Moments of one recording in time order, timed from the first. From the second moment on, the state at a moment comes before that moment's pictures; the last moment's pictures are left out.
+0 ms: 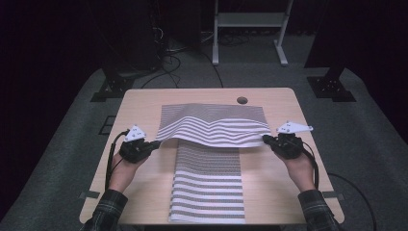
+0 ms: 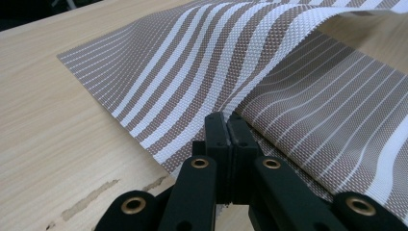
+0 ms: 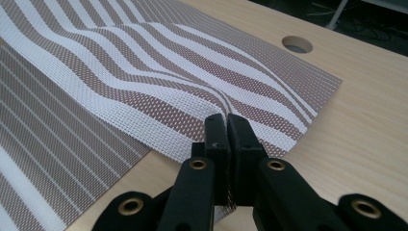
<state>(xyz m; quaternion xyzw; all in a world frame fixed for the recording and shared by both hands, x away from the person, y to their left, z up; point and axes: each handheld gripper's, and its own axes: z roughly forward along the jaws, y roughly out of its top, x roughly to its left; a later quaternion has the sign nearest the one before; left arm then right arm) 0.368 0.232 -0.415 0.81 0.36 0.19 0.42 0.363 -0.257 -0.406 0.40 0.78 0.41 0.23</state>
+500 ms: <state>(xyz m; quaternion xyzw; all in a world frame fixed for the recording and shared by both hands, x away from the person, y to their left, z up) 0.409 0.229 -0.420 0.81 0.37 0.20 0.41 0.412 -0.258 -0.412 0.42 0.78 0.40 0.23</state>
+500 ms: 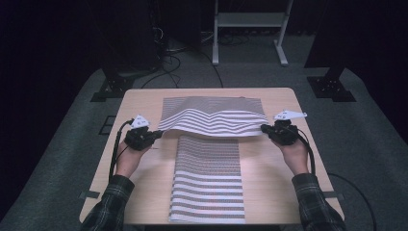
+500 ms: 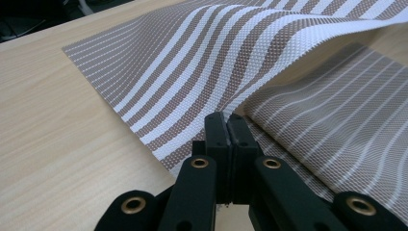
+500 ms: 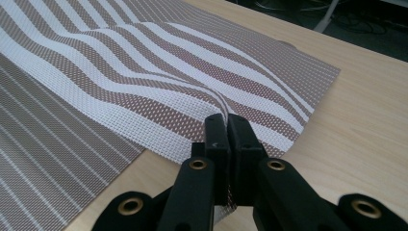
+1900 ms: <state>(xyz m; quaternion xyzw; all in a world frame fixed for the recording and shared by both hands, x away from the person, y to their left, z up) 0.476 0.213 -0.466 0.82 0.40 0.23 0.33 0.483 -0.244 -0.457 0.48 0.77 0.36 0.21</state>
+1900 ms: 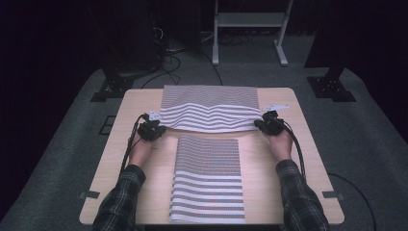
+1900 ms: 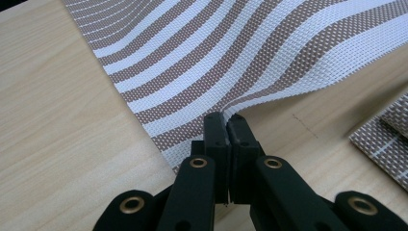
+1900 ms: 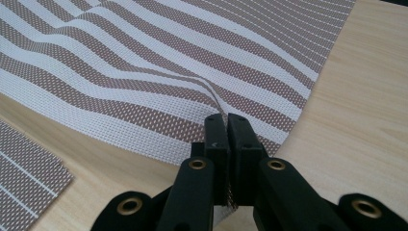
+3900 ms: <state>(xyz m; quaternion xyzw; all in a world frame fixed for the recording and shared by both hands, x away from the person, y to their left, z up) 0.388 0.248 -0.428 0.82 0.37 0.18 0.40 0.390 -0.276 -0.431 0.46 0.78 0.37 0.21</state>
